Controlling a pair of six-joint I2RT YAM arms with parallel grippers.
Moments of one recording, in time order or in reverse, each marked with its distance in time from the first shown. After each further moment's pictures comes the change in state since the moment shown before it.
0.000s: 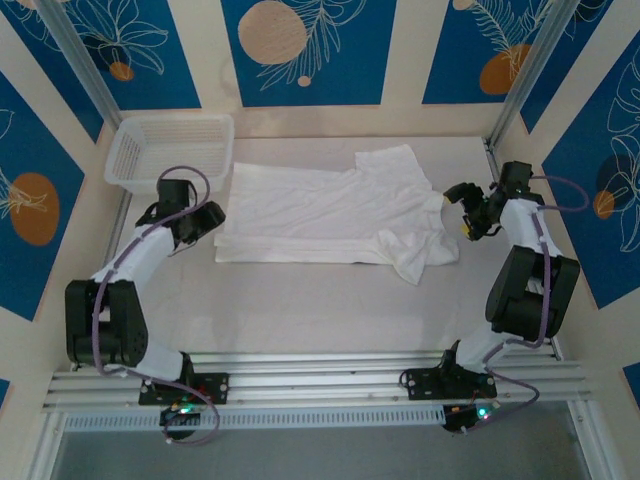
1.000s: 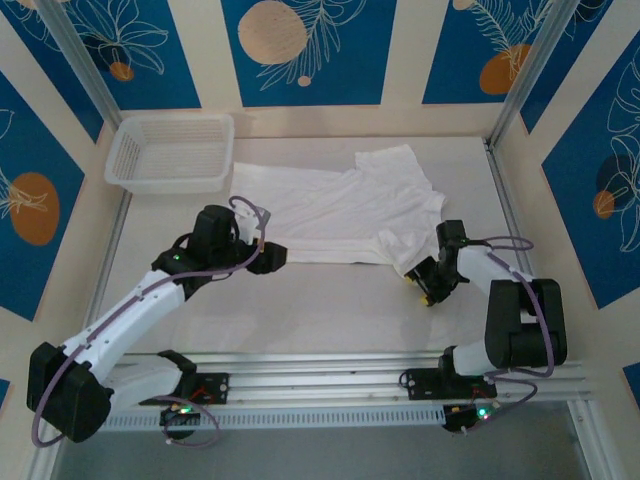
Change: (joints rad) left arm -0.476 -0.352 -0.143 0.000 0.256 0.336; right arm 0.316 -0.170 -0.489 -0.060 0.175 0.251
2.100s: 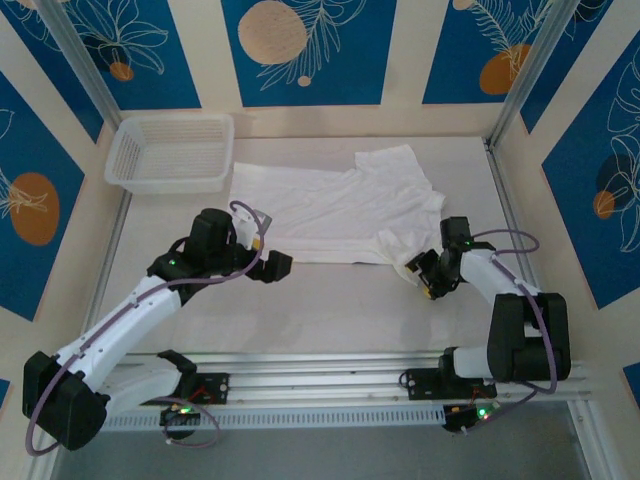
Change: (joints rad) left arm -0.011 -0.045 -0.013 -0.019 0.014 0.055; right arm -0.007 -0.074 -0.011 0.065 0.011 -0.033
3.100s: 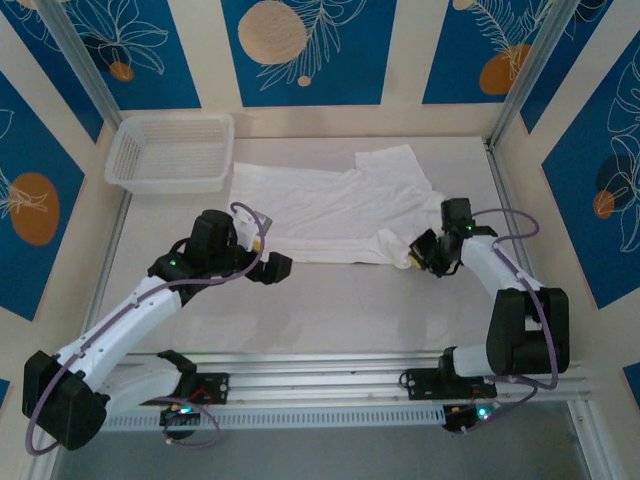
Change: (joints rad) left arm -0.003 0.000 -0.007 -0.007 -0.005 -0.004; right arm 0.009 0.027 0.188 -0.010 -0.050 -0.030
